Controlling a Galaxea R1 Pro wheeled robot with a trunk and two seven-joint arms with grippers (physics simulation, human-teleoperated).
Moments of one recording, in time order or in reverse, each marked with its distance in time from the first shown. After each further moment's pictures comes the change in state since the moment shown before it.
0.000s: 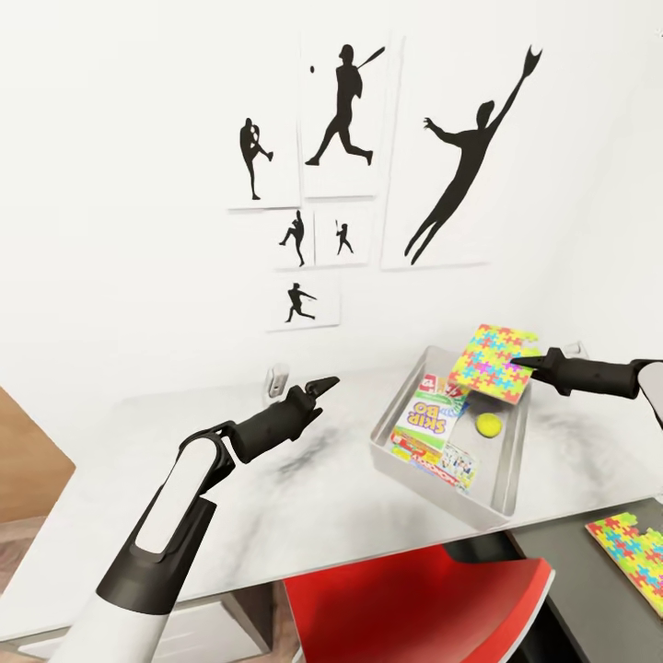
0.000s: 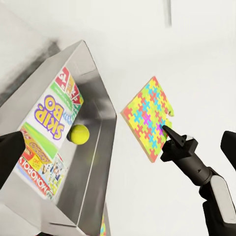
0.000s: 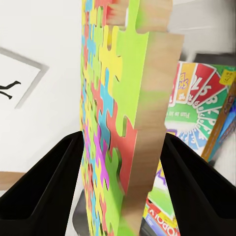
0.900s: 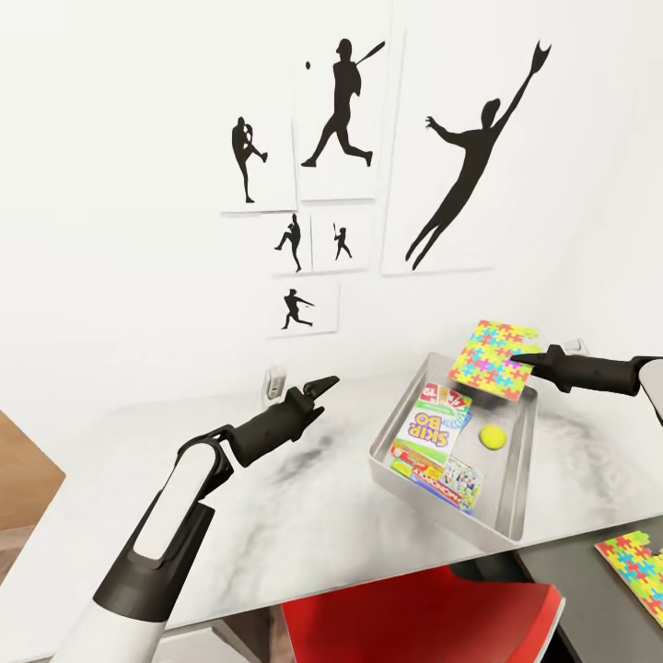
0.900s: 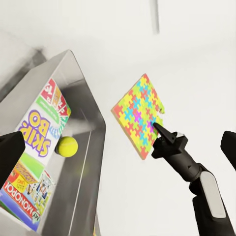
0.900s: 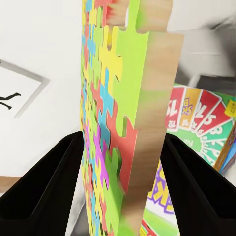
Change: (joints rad) left arm 0.019 0.003 0.004 -0.002 -0.009 -0.003 -0.078; right arm 0.010 0.000 -0.001 -0.043 0.000 0.000 0.000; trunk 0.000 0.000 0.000
